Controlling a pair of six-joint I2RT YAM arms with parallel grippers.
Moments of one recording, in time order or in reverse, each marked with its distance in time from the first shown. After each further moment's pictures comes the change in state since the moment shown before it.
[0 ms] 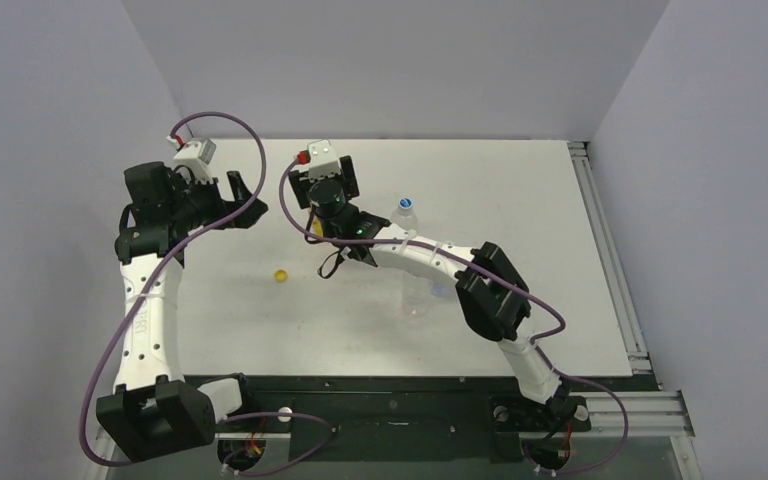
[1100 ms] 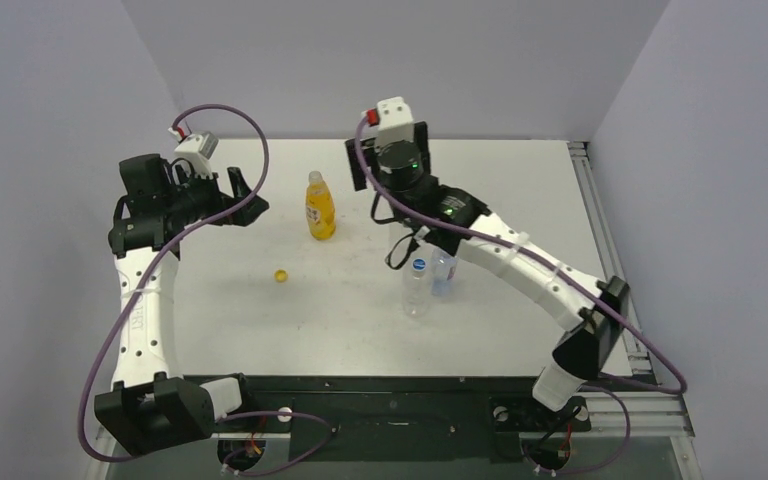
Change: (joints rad) left arm 0.000 0.024 0.080 -0.070 0.054 0.056; right arm -0.043 -0.457 -0.071 -0.482 -0.053 0.047
